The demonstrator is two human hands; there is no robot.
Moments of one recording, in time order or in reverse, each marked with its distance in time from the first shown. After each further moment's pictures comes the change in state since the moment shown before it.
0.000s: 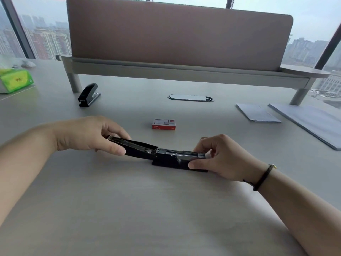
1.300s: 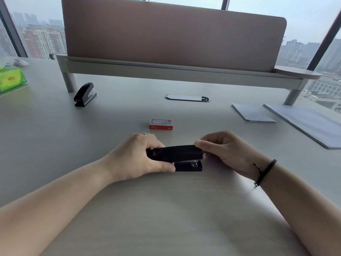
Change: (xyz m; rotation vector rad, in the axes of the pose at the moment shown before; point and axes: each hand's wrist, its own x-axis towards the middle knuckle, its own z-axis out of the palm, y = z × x) left_hand 0.036 0.030 0.094 0.005 0.371 0.245; right_hand 0.001 0.007 -0.010 0.331 0.027 0.132
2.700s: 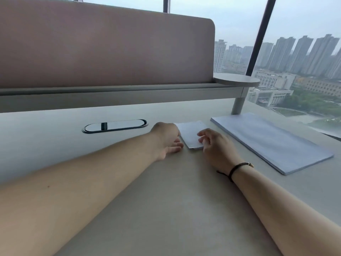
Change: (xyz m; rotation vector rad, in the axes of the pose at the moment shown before) left_hand 0.314 0.096 0.154 -0.784 -0.120 -0.605; right_hand 0.107 0.145 -0.194 -0.542 0.648 0.185
